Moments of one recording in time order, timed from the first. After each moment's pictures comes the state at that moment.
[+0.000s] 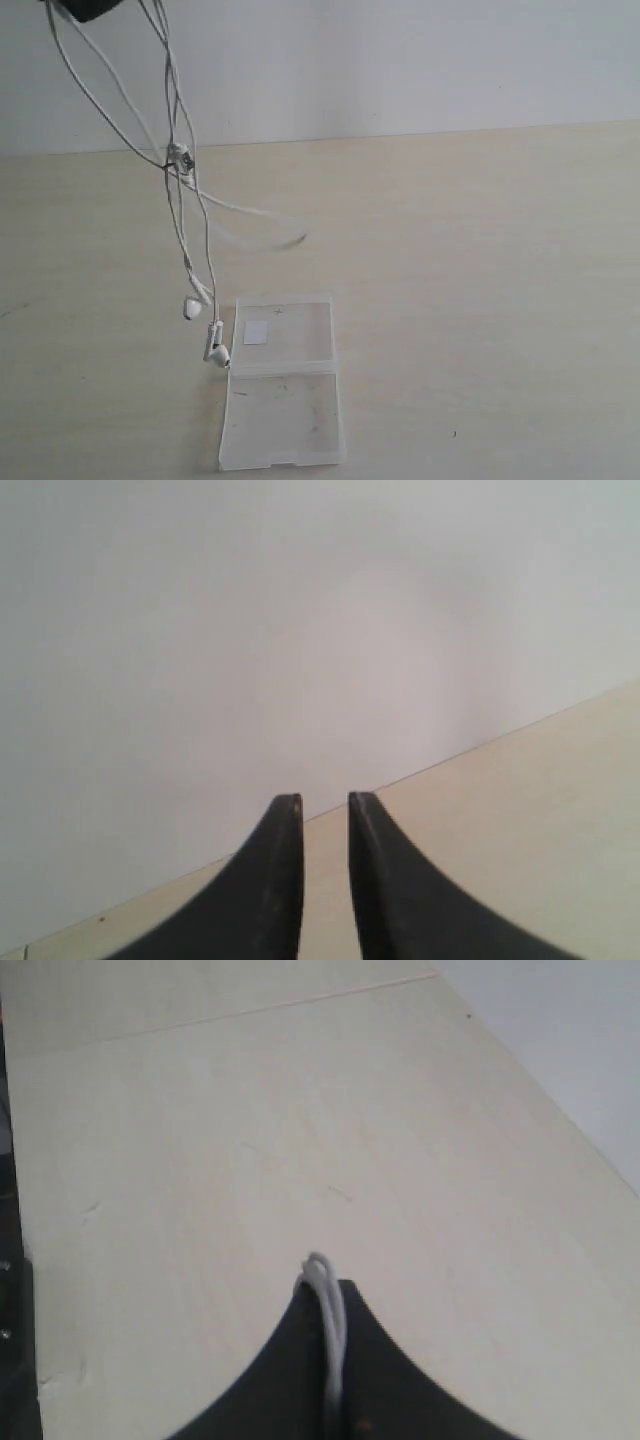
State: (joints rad) left arm 0.12 1.26 -2.05 -0.22 1.23 0.33; right arm 0.86 1.64 -1.82 0.35 0.98 -0.50
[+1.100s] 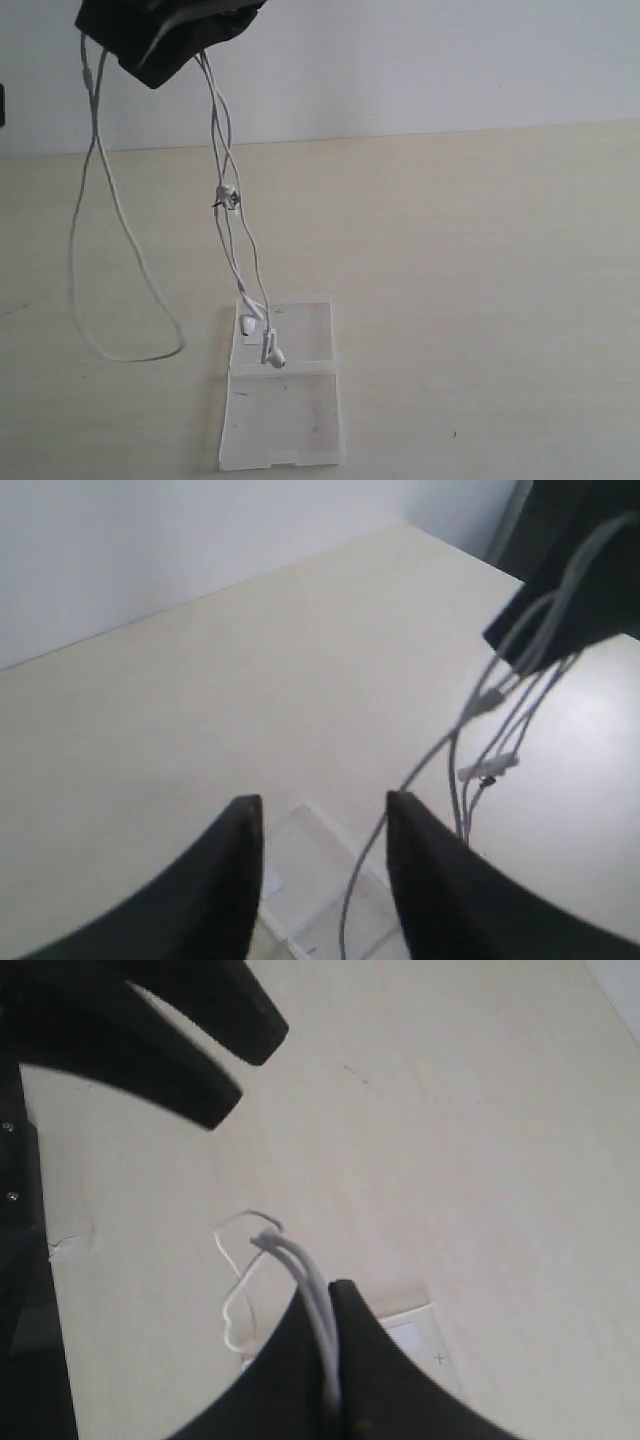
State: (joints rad) left arm 0.12 0.85 -0.84 -0.99 0.91 0.95; right arm 0.86 1.67 -1.89 0.27 1.22 -0.50
